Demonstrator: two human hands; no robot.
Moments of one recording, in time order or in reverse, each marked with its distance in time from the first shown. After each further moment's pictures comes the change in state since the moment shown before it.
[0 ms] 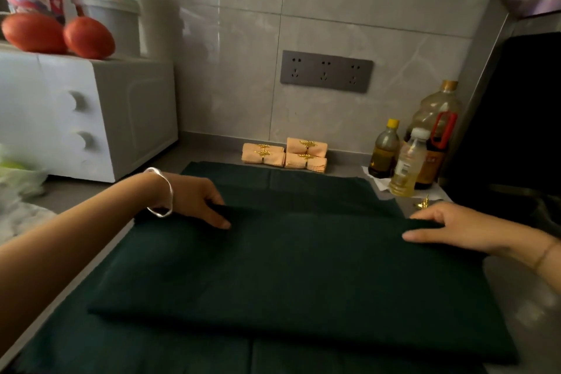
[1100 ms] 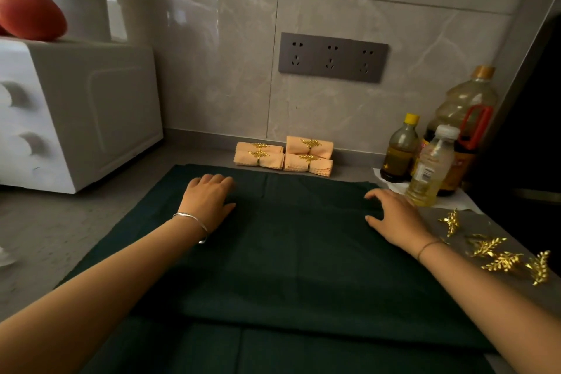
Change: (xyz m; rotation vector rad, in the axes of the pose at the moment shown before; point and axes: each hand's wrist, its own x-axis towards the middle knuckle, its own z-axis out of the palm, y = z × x) left_hand 0.139 -0.030 0.022 0.401 0.673 -0.188; right_hand 0.178 0.036 0.034 -0.365 0.579 -0.016
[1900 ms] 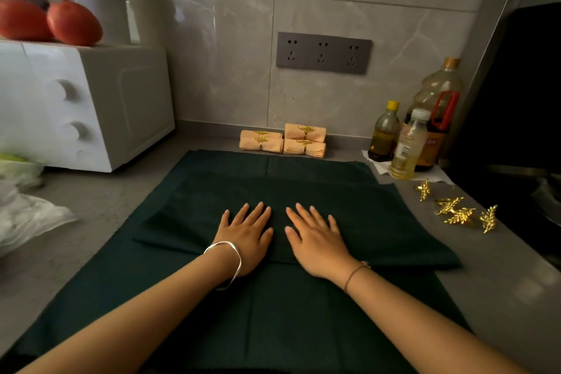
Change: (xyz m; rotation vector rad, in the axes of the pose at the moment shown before) left_hand -0.121 0.066 0.012 -0.092 -0.272 0.065; right_hand -0.124 -0.126 0.036 -0.030 -0.311 -0.134
